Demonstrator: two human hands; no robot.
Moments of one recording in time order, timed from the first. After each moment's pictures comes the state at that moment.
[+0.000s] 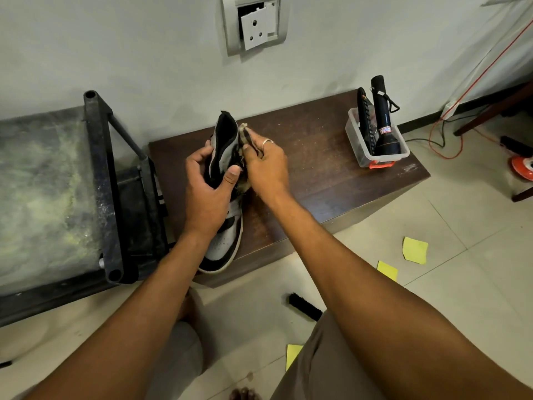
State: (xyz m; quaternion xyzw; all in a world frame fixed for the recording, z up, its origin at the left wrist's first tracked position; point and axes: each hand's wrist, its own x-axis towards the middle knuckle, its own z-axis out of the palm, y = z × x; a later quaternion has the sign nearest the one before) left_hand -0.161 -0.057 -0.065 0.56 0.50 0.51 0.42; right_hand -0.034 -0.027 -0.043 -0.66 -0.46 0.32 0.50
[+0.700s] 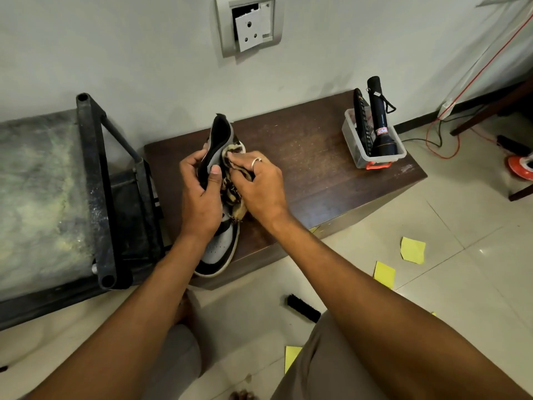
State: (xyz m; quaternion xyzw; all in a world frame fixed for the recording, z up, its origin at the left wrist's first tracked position) left_hand -0.160 -0.057 -0.067 0.55 0.51 0.51 0.41; right_hand -0.038 -0.062 -0.049 -0.61 -0.55 0.27 0.50
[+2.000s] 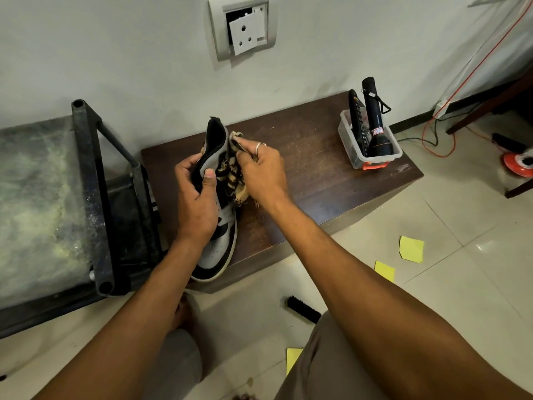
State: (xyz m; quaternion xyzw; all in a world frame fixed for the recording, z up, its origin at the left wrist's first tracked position) left_hand -0.162 -0.057 -0.063 0.54 0.54 0.49 0.41; right_hand -0.028 -0.037 -0.035 -0.66 -0.47 0.34 0.48
